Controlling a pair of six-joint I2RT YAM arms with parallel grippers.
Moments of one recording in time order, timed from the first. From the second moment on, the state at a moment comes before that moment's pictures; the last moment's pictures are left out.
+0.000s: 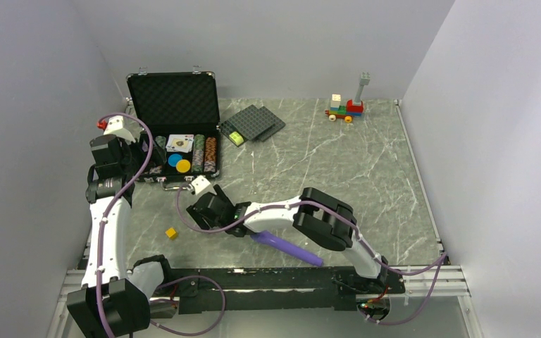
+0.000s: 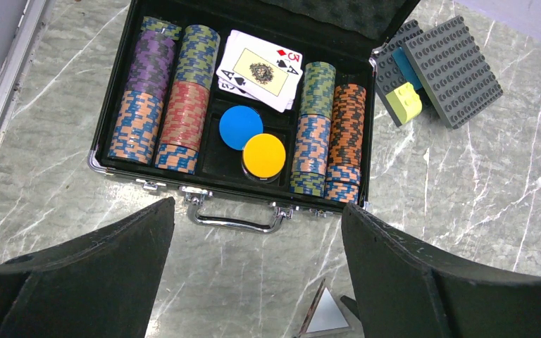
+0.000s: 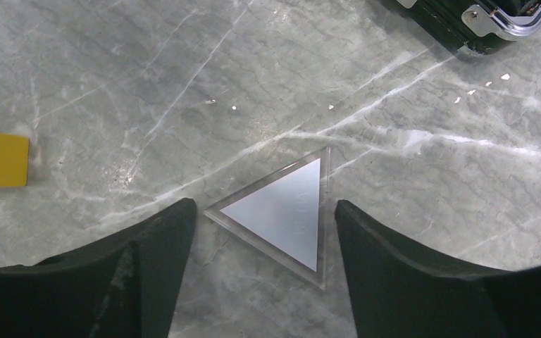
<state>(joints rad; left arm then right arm) 0.26 0.98 0.88 -0.38 0.21 -0.23 1.24 2.17 1.40 0.09 0.37 0.28</state>
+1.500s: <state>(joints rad) -0.15 1.44 0.86 -0.30 1.07 -0.28 1.24 1.62 0.79 0.62 0.54 0.08</state>
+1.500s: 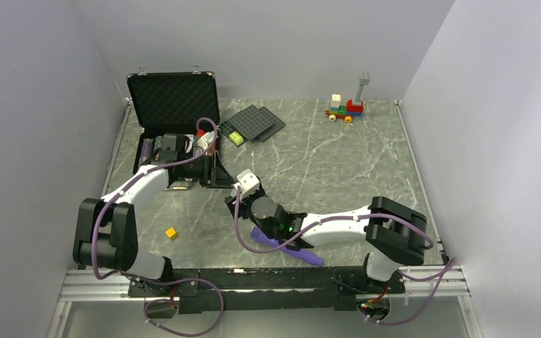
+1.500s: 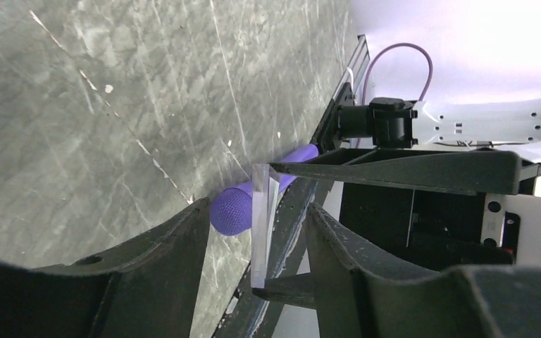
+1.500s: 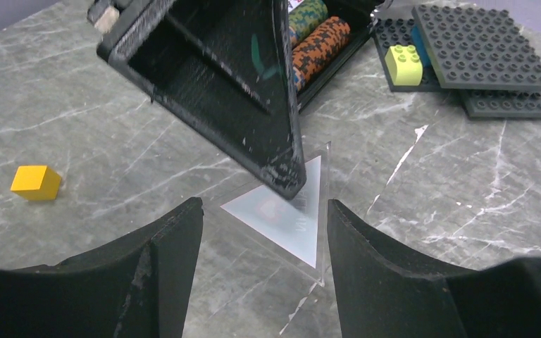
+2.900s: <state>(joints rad) 0.36 1.42 0.92 -0.14 0.86 -0.38 1.23 1.58 0.79 0.64 0.52 0.03</state>
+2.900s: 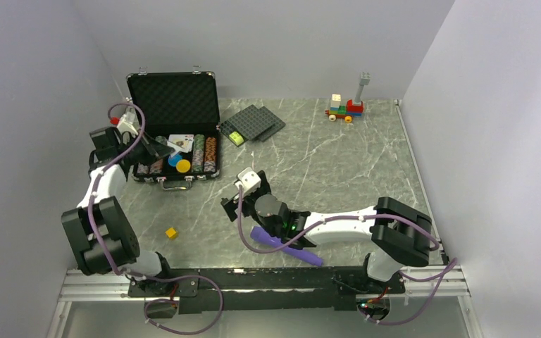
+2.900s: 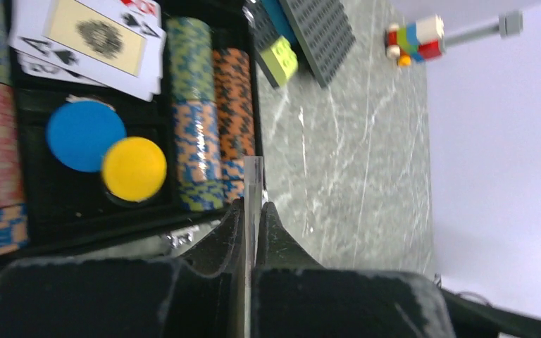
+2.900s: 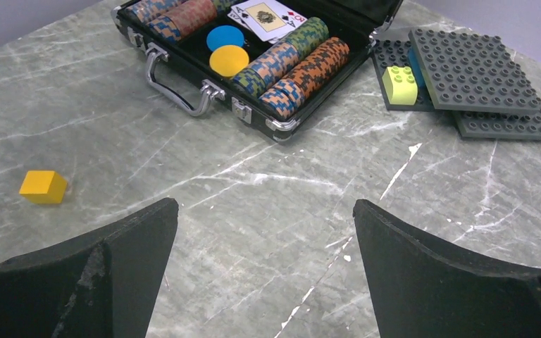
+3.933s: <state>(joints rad) 0.27 1.92 1.25 -0.06 0.61 -0.41 1.22 1.56 0.77 0.59 0.51 0.11</state>
